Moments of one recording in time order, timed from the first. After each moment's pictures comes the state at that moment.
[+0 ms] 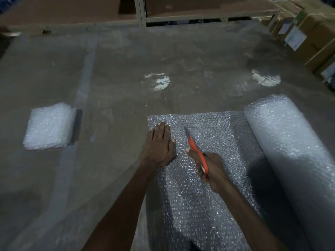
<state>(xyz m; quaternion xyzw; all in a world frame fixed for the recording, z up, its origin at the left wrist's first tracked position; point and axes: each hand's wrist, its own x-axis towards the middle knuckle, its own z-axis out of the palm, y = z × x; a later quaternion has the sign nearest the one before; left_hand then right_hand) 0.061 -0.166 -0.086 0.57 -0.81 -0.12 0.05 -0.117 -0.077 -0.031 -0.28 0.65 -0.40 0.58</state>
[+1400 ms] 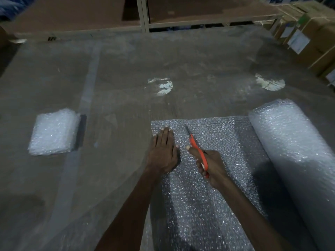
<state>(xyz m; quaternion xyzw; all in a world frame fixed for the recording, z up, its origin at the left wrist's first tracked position) 0.062 -0.164 -0.081 0.57 -0.81 -0.11 0.06 -0.112 -0.108 -0.043 -0.28 0.66 -0.40 0.58</state>
